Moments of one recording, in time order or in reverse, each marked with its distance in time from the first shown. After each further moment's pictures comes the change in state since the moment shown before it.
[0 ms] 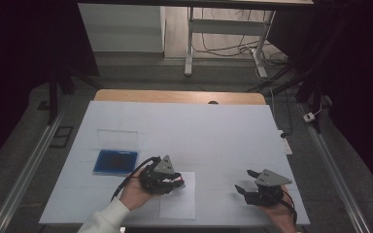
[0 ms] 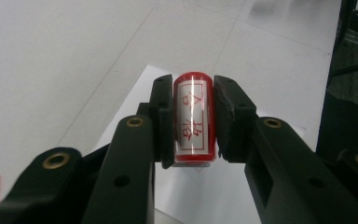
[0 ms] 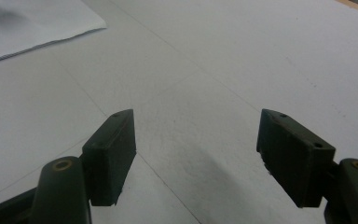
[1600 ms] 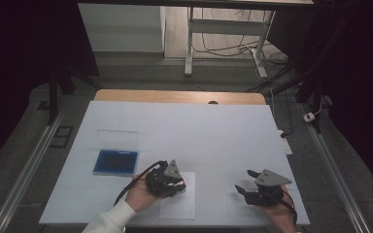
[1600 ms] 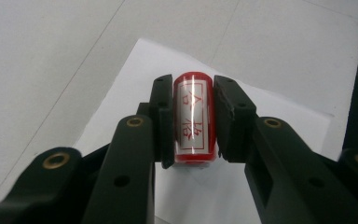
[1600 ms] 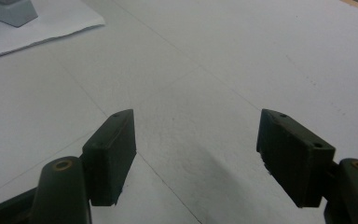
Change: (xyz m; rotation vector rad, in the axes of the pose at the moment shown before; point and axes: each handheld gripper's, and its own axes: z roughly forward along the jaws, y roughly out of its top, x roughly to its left) left arm -0.002 -0.002 0.024 0.095 0.009 0.017; right arm -0.001 -0.001 0.001 0.003 0.000 -0.003
